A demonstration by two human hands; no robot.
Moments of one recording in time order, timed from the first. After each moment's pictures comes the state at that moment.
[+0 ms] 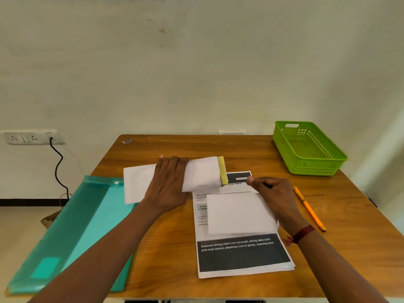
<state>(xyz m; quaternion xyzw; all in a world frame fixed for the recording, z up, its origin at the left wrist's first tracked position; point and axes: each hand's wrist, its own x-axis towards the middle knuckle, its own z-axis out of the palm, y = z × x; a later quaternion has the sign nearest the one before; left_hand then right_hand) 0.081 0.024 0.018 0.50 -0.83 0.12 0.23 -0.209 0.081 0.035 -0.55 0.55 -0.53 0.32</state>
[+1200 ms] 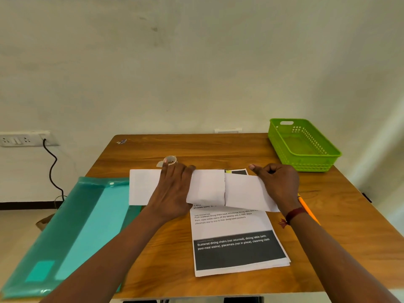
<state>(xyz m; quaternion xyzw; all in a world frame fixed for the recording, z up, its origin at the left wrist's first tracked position) 0.062 0.036 0.006 0.46 -0.85 0.14 0.21 -0.231 0.047 0.034 -0.52 0.69 -0.50 0.10</state>
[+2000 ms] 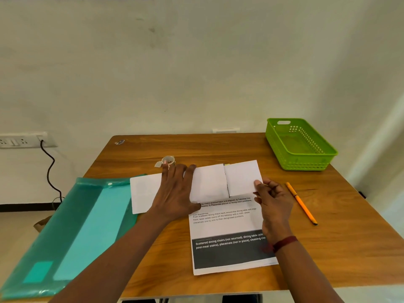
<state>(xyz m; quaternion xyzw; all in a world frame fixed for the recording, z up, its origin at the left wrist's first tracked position) 0.050 0.037 0.000 0.50 -0.84 0.09 0.21 -0.202 0.087 -0.008 -0.27 0.56 -0.70 0.36</state>
